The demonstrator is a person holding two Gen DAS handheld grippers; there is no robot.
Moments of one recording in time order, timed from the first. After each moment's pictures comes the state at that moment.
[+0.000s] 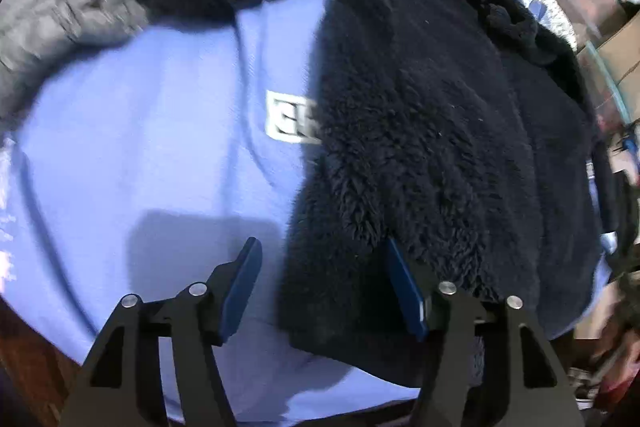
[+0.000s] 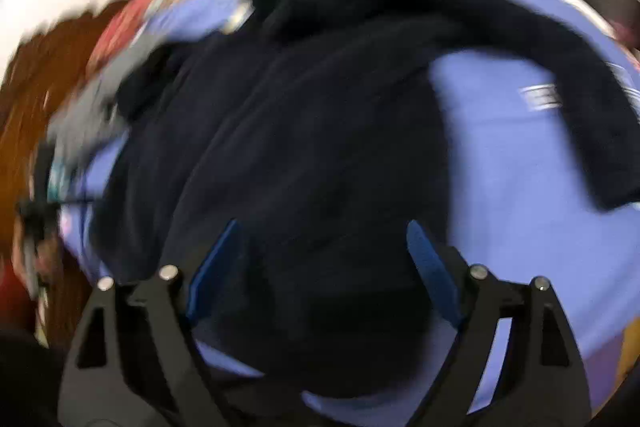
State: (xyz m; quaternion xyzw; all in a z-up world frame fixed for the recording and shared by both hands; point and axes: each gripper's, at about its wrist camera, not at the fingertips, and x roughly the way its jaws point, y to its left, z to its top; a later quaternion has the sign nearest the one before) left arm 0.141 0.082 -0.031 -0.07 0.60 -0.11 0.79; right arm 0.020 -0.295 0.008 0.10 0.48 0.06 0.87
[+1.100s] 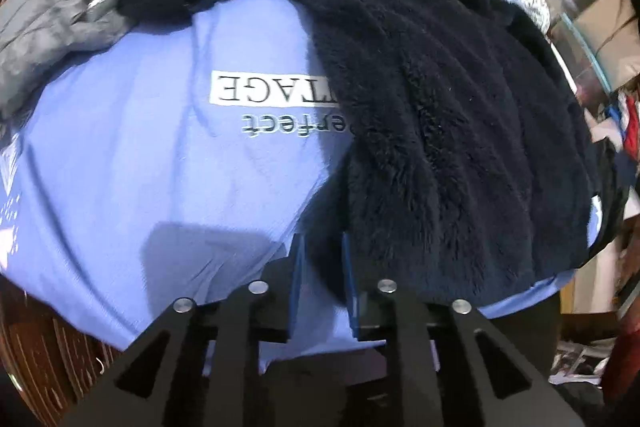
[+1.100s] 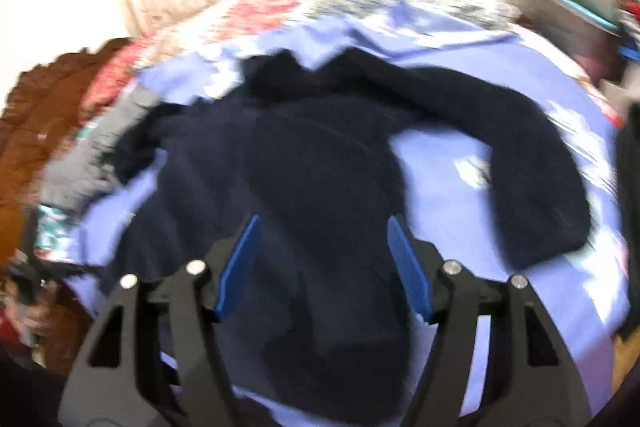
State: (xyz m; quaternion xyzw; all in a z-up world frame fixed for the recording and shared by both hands) left arm 0.083 0.042 0.008 -0.02 0.60 -0.13 0.79; right arm 0.062 -0.342 0.097 0.14 0.39 0.06 0.91
